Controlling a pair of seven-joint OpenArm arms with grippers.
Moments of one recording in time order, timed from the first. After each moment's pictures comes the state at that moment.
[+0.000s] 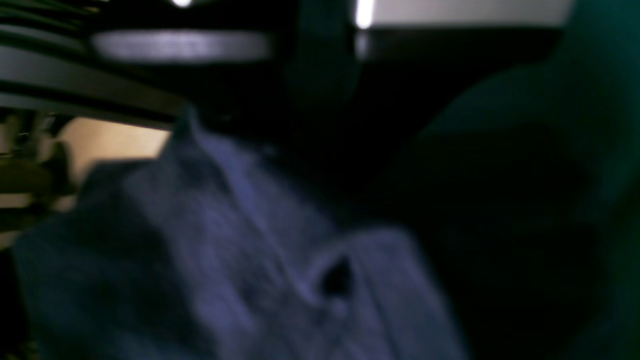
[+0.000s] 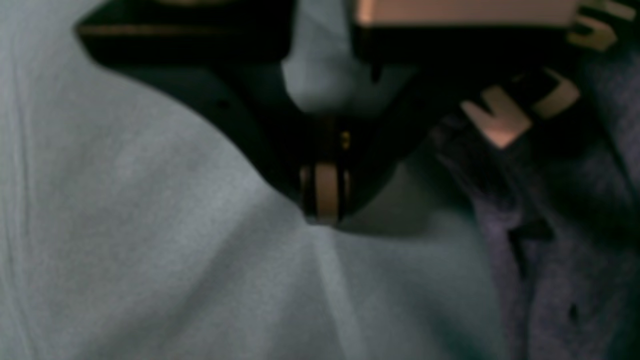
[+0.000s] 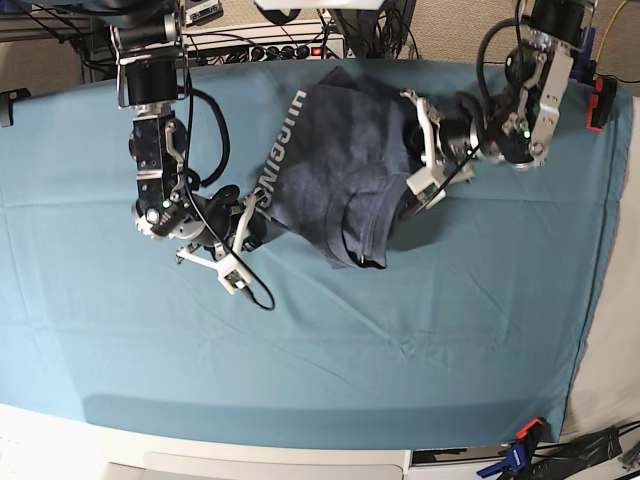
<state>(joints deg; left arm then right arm) 6.3 -21.5 13.3 94.2 -39.3 -33.7 53.7 10.0 13.5 -4.4 80.8 10.2 34.3 -51.1</state>
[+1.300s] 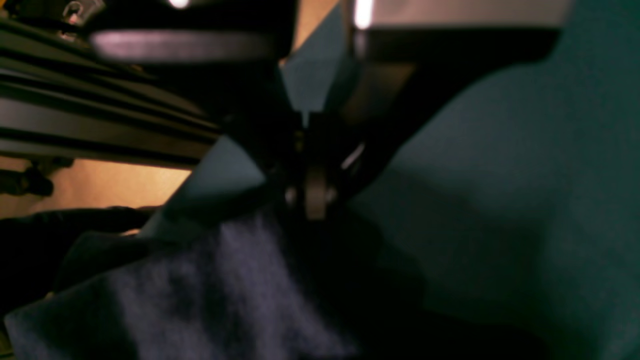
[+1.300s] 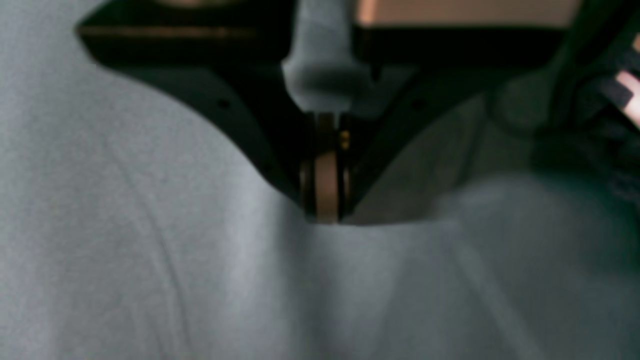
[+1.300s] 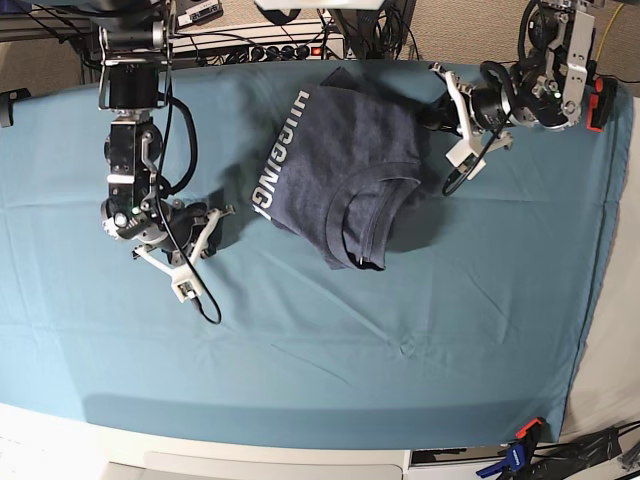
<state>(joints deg) 19.6 -23.2 3.0 102.5 -40.8 -32.9 54.8 11.9 15.8 3.0 79.7 10.9 29.9 -52.6</state>
